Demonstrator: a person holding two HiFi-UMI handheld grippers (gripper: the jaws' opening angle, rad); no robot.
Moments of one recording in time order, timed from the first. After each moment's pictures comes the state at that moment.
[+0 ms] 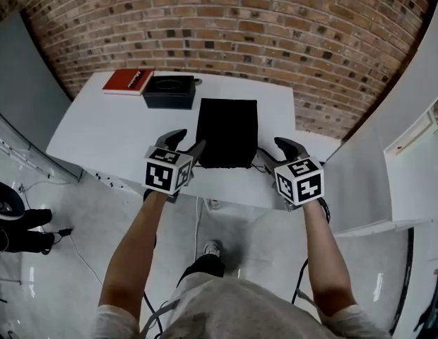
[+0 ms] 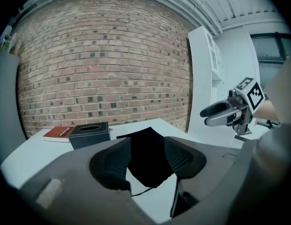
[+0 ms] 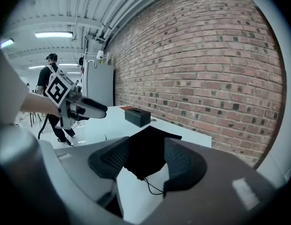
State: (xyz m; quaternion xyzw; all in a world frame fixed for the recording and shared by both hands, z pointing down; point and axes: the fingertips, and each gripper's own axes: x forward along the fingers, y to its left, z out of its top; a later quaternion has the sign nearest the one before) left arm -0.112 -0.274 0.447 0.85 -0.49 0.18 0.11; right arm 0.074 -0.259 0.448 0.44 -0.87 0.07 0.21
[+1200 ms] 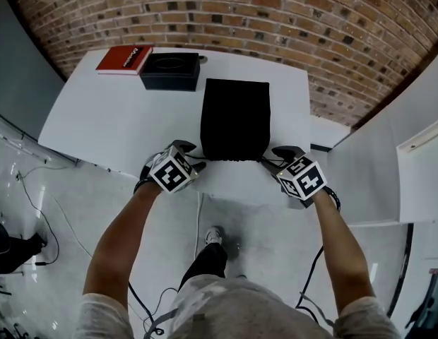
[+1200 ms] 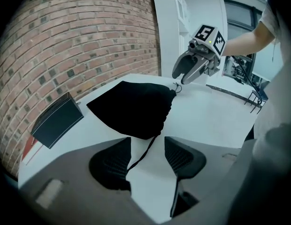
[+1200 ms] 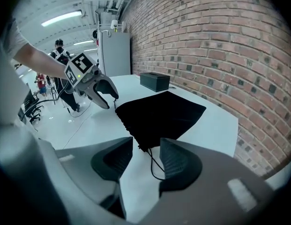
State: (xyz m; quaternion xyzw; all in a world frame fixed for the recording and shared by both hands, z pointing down) left arm -0.119 -0.261 0.617 0.85 -0.27 0.44 0.07; right arm 0.061 -0.264 0.585 0.30 -0.87 0.11 0.38
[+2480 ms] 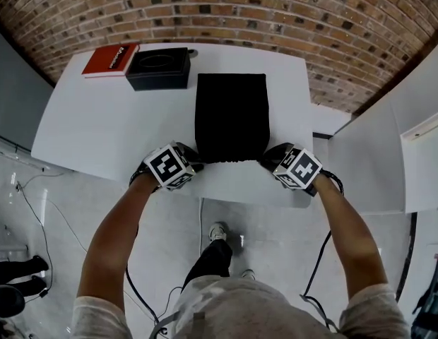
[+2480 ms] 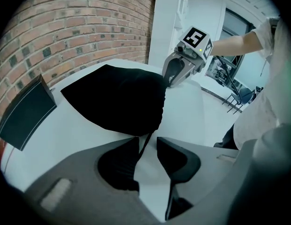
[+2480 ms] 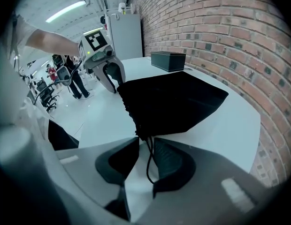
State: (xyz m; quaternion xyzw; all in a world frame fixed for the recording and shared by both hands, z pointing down) left arm -0.110 -0.259 0.646 0.86 -0.15 0.47 0.15; right arm 0.058 -0.267 0.644 0.19 -0.86 0.13 0.46
